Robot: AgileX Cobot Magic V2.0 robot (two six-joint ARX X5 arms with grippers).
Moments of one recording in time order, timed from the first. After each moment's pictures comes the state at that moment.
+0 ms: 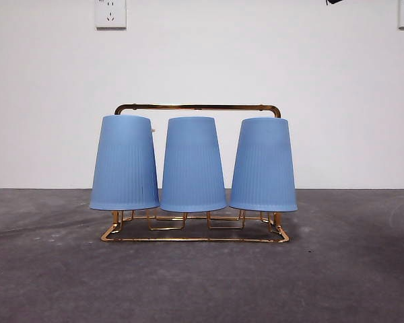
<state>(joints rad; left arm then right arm) -0.01 0.27 0.57 -0.19 0.09 0.17 0.82 0.76 0.86 -0.69 -0.11 0.20</state>
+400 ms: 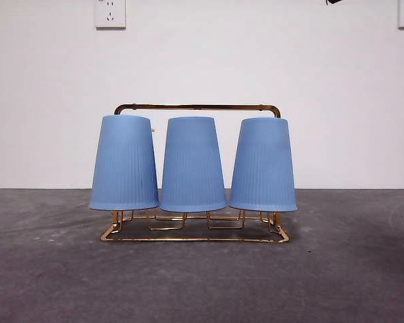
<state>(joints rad) 0.07 0.08 0.23 -0.19 0.09 0.18 0.82 0.76 0.86 -0.69 -0.11 0.20</state>
